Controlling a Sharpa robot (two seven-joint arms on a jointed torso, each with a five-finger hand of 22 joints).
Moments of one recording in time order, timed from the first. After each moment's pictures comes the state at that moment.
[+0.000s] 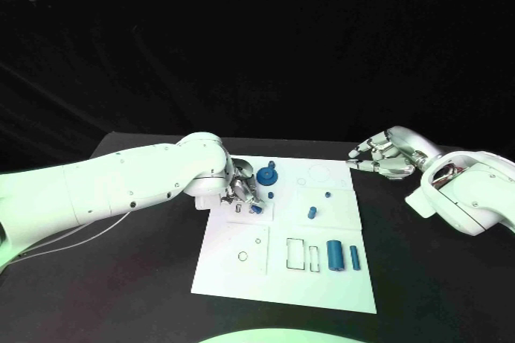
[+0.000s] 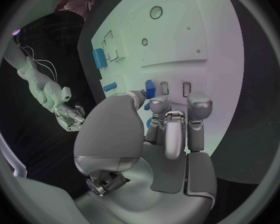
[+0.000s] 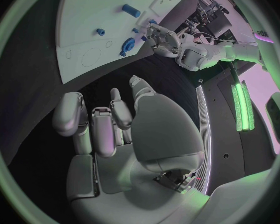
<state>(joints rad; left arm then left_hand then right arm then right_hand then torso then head) 1.26 -0.72 -0.03 1.48 -0.97 0.23 -0.65 1.35 -0.14 0.55 0.34 0.06 0.90 0.06 0.56 0.70 1.24 -0.01 1.10 0.98 1.47 -0.07 1.54 1.31 0.14 1.22 0.04 1.30 0.95 1.33 -0.95 -0.12 1.61 -0.99 -0.38 -0.08 1.32 -0.08 0.05 0.18 0.35 0.99 0.14 0.15 0.21 1.30 0.05 1.25 1.23 1.47 -0.02 1.41 1.28 0.09 1.34 0.09 1.15 1.28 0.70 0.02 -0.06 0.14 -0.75</state>
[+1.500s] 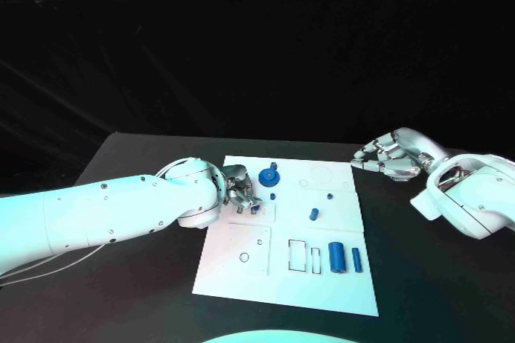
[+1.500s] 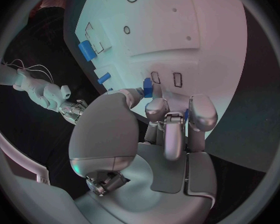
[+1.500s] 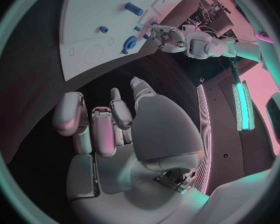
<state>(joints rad) 1.17 -0.83 -0.03 1.63 -1.20 -0.12 -0.60 1.29 -0.24 0.64 0.31 0.06 0.95 0.04 0.57 0.72 1.32 -0.03 1.15 1.05 1.47 -0.07 1.56 1.31 0.11 1.28 0.03 1.36 1.06 1.33 -0.95 -0.12 1.60 -0.99 -0.39 -0.08 1.30 -0.06 0.04 0.20 0.37 0.99 0.13 0.16 0.21 1.30 0.05 1.25 1.22 1.47 -0.02 1.40 1.28 0.09 1.35 0.09 1.14 1.28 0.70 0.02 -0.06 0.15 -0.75</state>
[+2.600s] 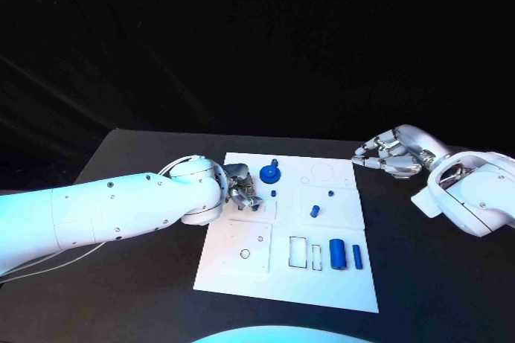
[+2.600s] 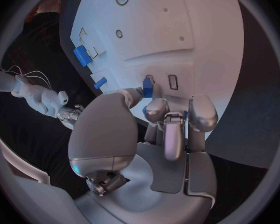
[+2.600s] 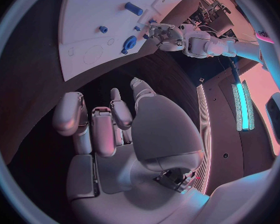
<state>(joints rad) 1.16 -0.81 -0.03 1.61 -1.24 -0.09 -0.61 1.28 -0.25 0.66 0.29 0.06 0.96 0.04 0.57 0.73 1.33 -0.03 1.15 1.05 1.47 -0.08 1.56 1.31 0.11 1.28 0.03 1.36 1.06 1.33 -0.95 -0.12 1.60 -0.99 -0.39 -0.08 1.30 -0.06 0.04 0.20 0.37 0.99 0.13 0.16 0.21 1.30 0.05 1.25 1.22 1.47 -0.02 1.40 1.28 0.09 1.35 0.09 1.14 1.28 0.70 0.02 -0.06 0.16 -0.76</state>
